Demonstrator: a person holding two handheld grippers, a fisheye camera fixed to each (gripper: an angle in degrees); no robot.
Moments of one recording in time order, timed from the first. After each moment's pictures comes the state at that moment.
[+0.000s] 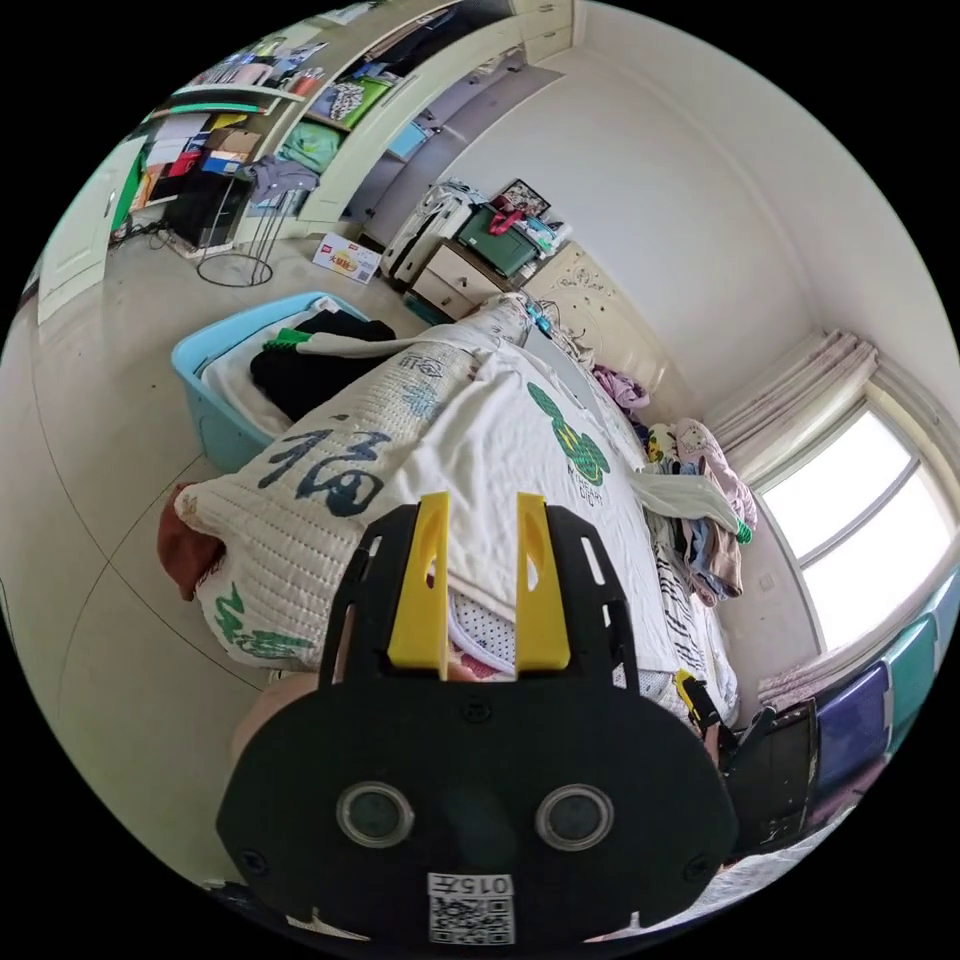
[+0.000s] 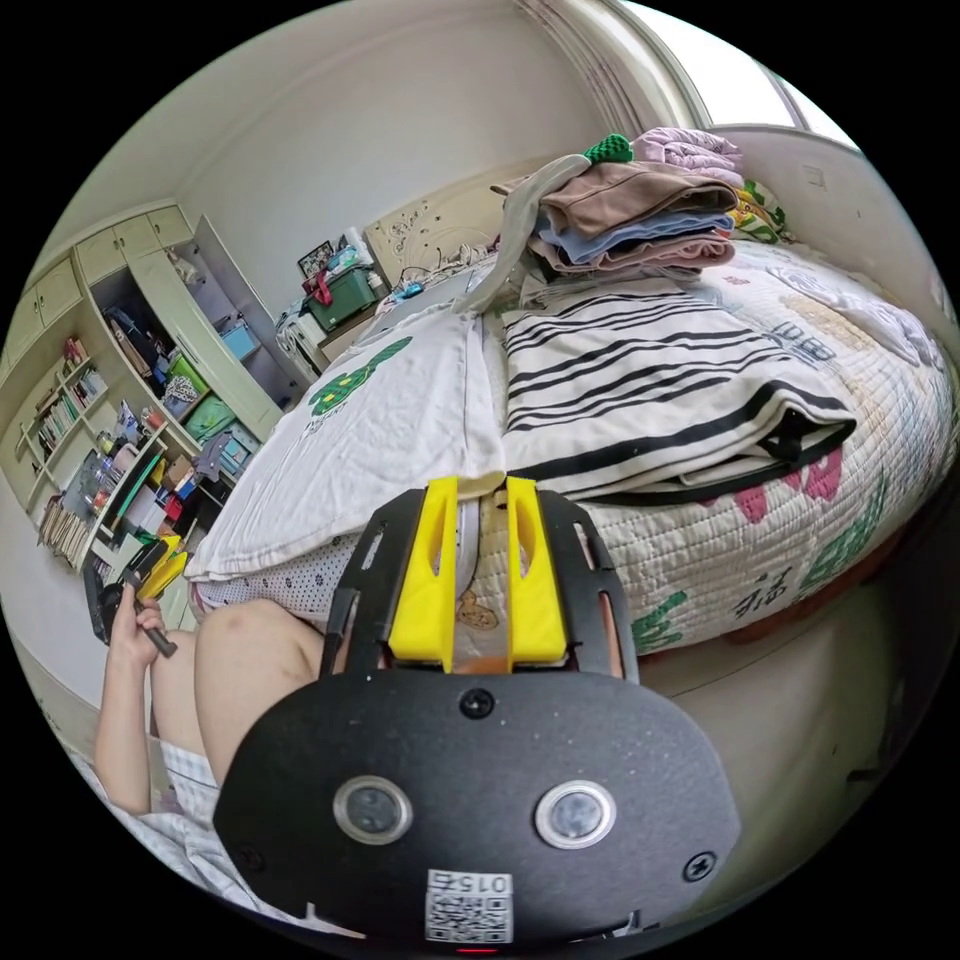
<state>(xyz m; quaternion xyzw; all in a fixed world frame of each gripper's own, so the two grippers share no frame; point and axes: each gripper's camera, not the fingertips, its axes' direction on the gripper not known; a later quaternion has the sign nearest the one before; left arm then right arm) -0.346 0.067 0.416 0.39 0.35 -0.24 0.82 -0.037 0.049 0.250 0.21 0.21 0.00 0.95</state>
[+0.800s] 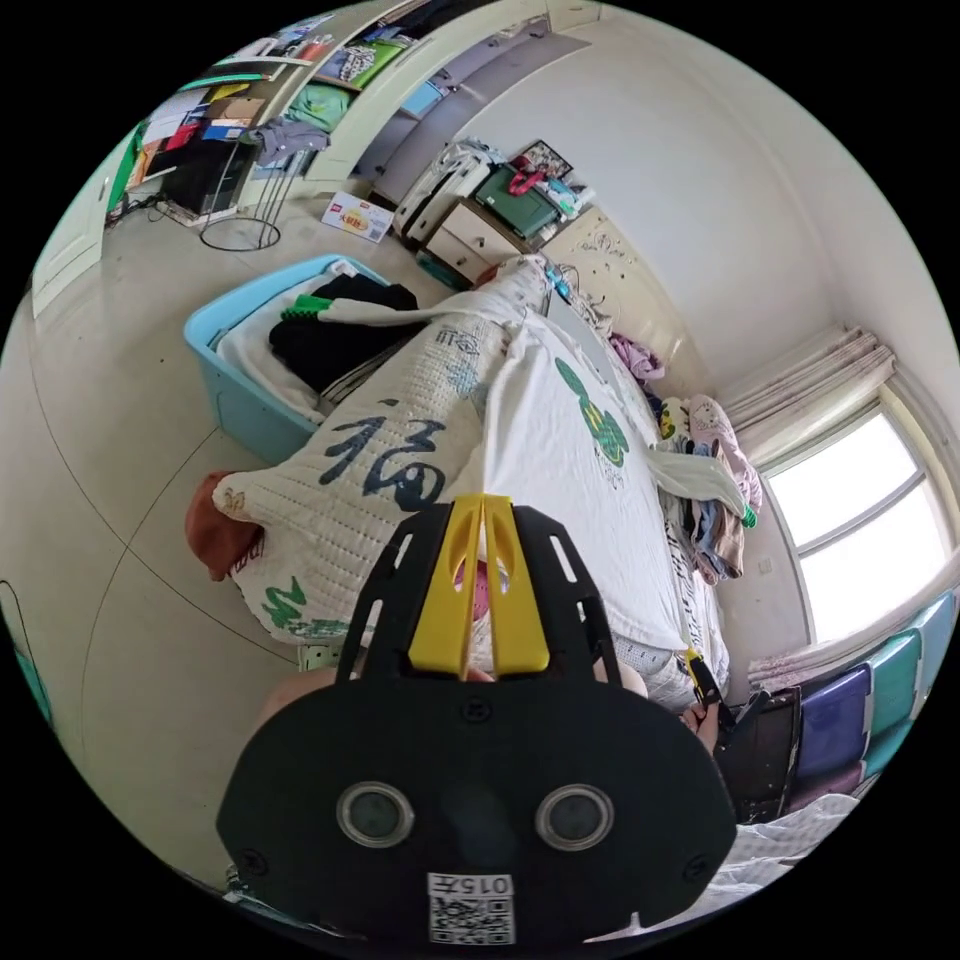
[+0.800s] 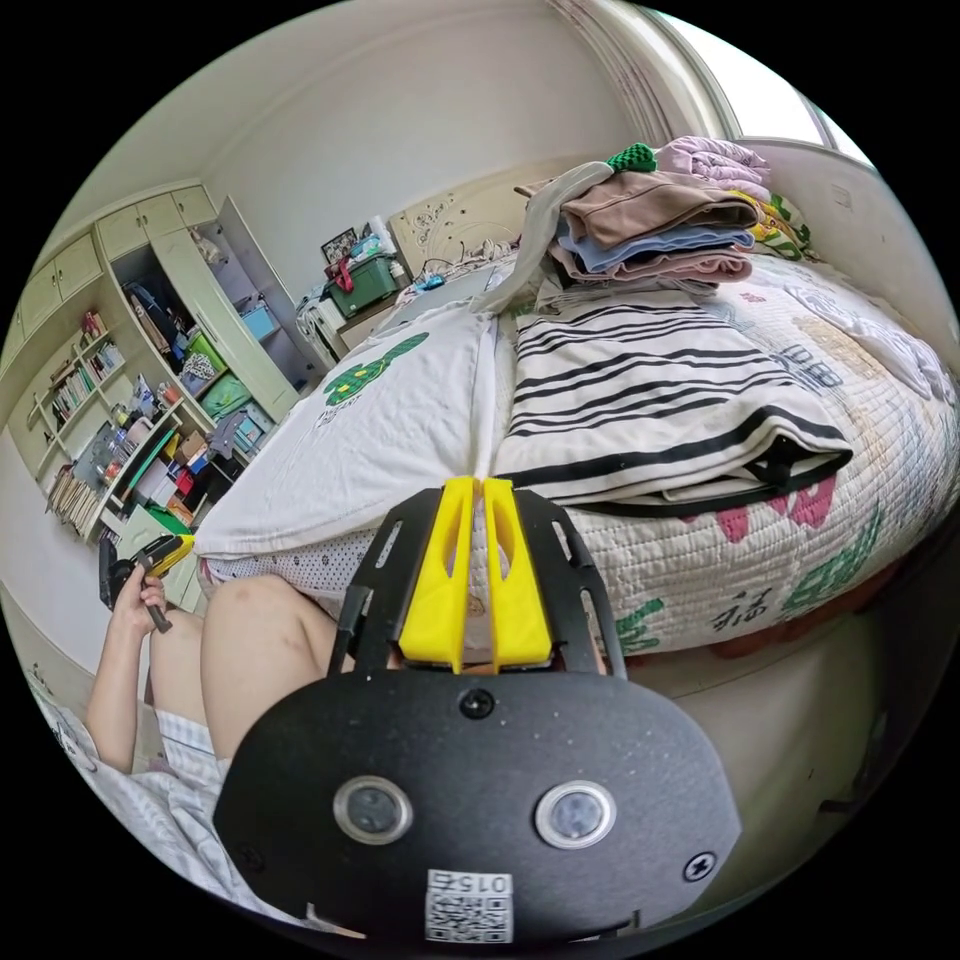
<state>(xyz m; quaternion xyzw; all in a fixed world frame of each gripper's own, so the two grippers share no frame) -0.401 0.091 0.424 0.33 0.37 -0.22 0.84 -0.072 0.056 0.195 0.18 0.21 -0.03 0.96</state>
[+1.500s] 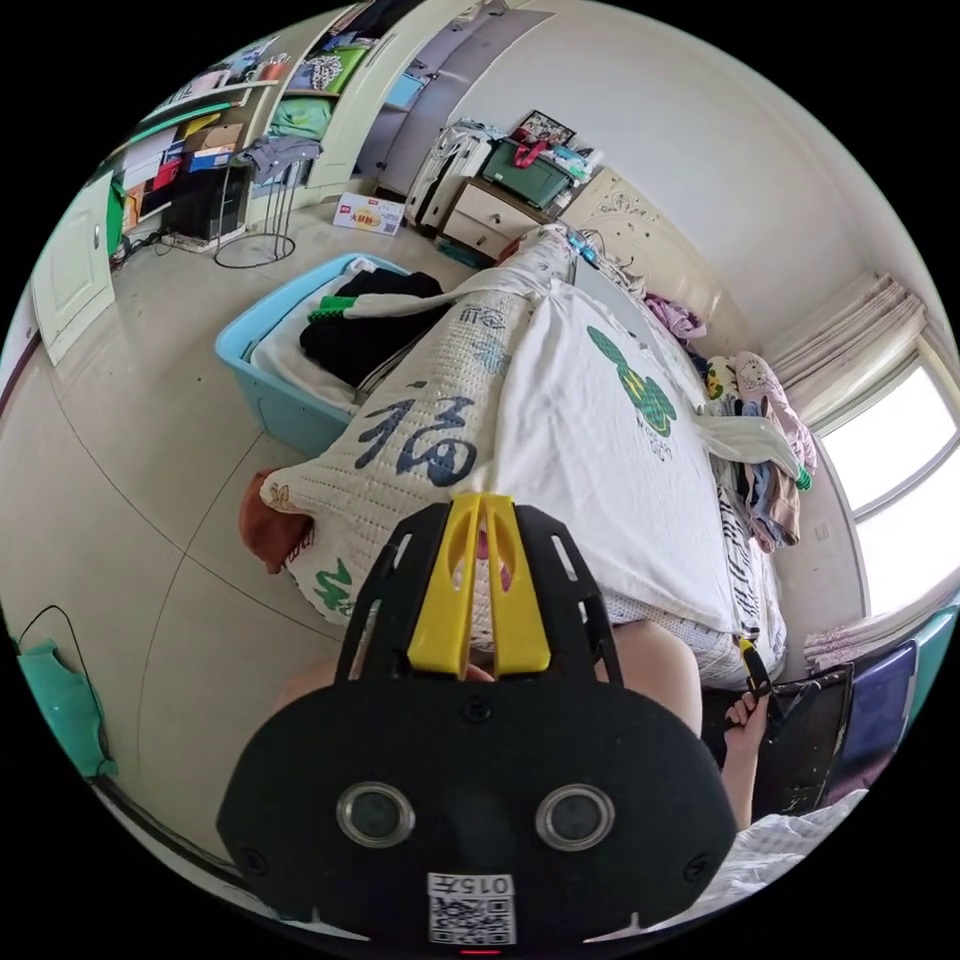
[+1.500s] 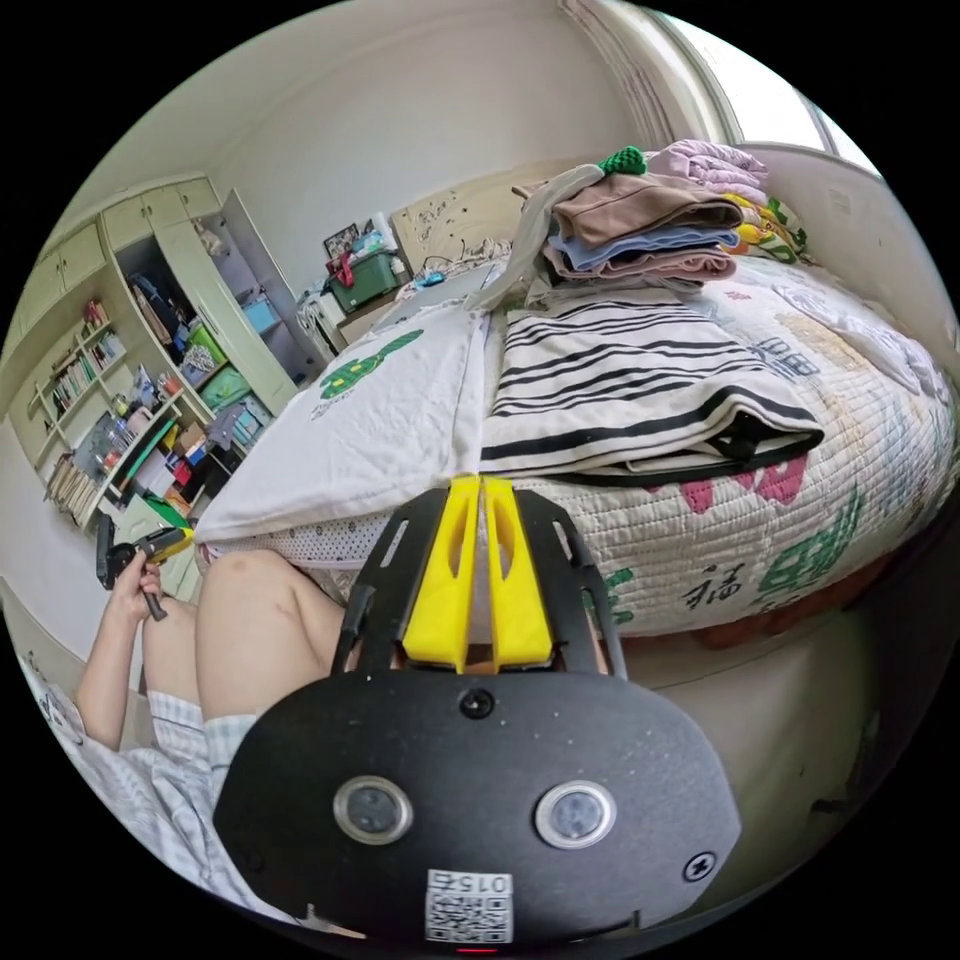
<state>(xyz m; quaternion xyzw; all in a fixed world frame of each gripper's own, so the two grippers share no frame) -0.355 0.086 0.427 0.30 0.28 -0.19 0.89 -0.088 0.085 0.180 0.19 0.20 -0.04 0.96</state>
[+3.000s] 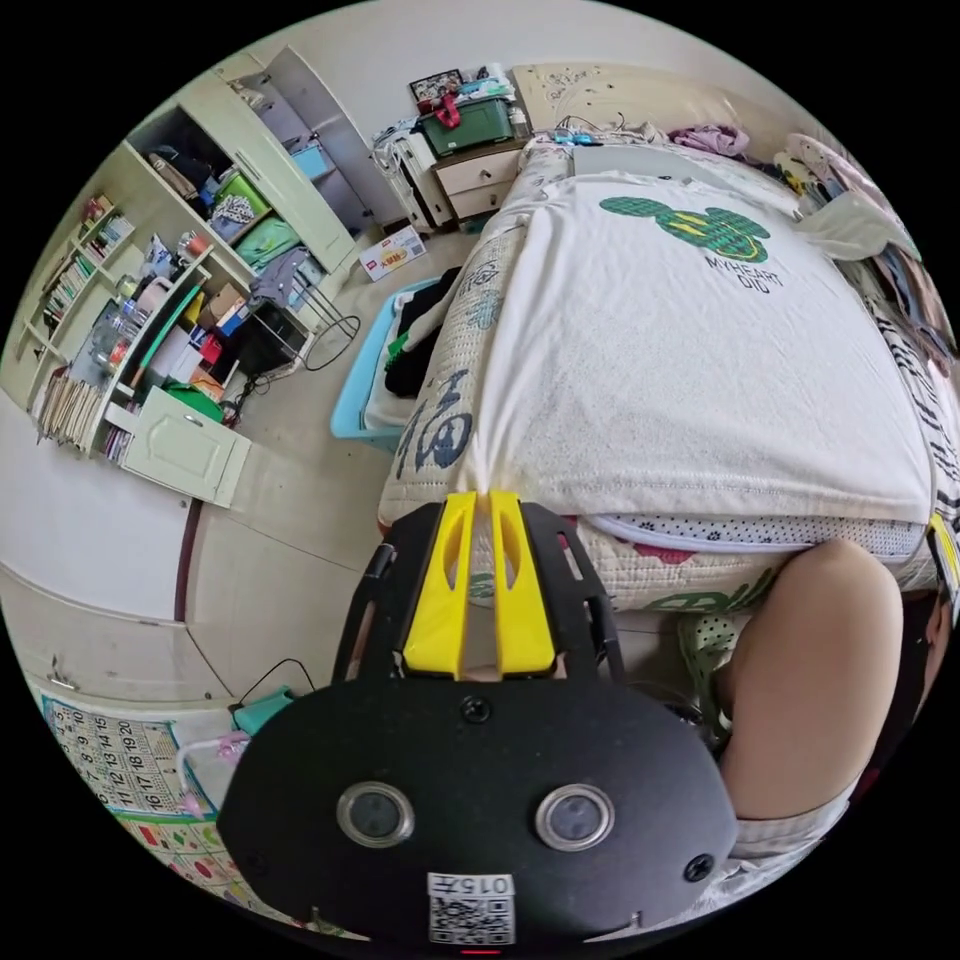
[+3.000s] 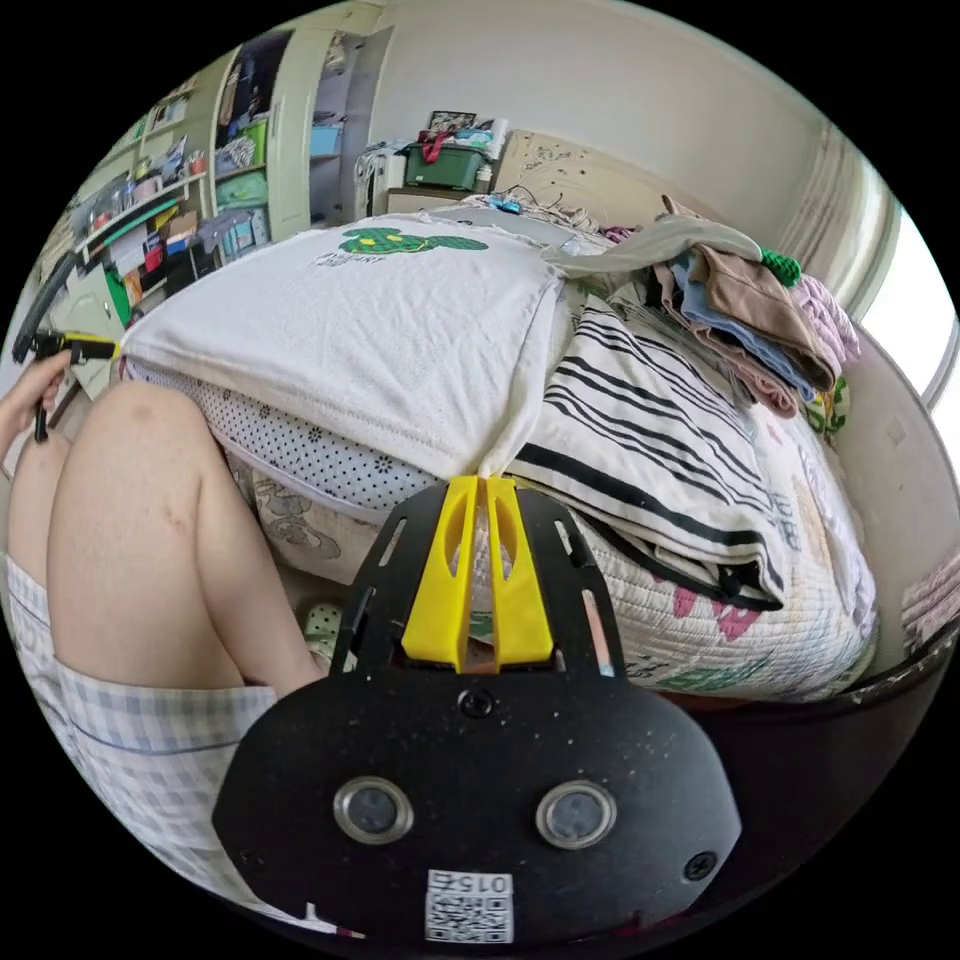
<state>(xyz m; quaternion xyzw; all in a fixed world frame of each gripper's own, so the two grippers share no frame) -0.095 0.012 0.458 0.19 -0.07 -0.10 0.97 -0.159 0.064 0.363 0.03 0.40 -0.24 0.88</state>
